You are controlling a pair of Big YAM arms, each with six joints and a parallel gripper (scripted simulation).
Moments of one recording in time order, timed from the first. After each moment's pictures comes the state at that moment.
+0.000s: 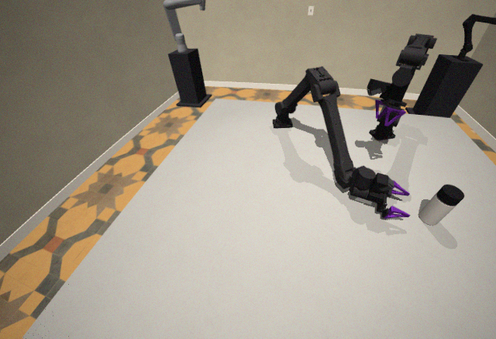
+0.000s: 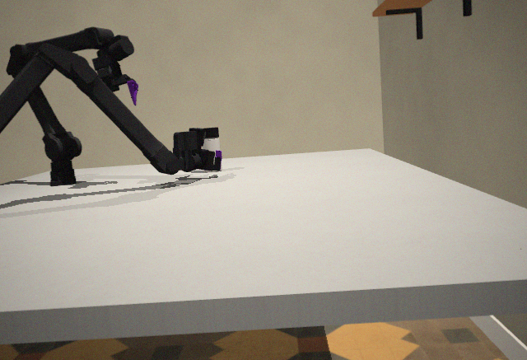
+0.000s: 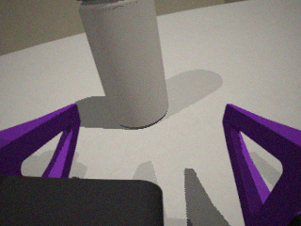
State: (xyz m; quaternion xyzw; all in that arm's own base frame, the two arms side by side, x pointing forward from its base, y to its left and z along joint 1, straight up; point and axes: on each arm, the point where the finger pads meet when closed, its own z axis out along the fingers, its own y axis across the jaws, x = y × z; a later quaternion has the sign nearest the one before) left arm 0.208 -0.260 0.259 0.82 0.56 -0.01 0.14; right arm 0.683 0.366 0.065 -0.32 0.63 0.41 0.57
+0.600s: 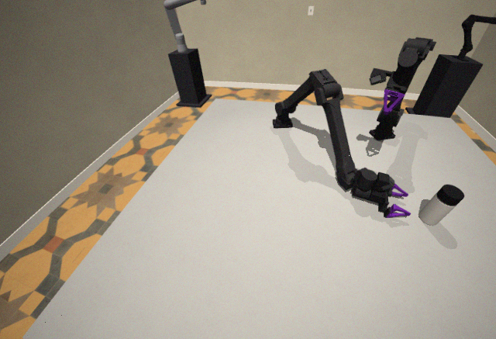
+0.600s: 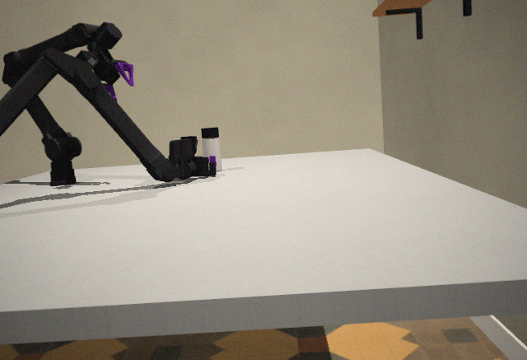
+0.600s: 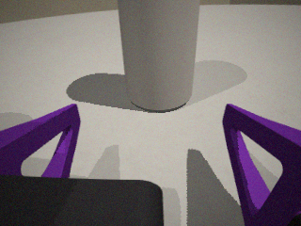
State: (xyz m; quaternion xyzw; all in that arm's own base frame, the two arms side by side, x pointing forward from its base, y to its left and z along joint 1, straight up) left arm 0.217 -0.268 0.306 0.90 0.34 0.09 0.26; right arm 0.664 0.390 0.038 -0.37 0.61 0.38 0.59
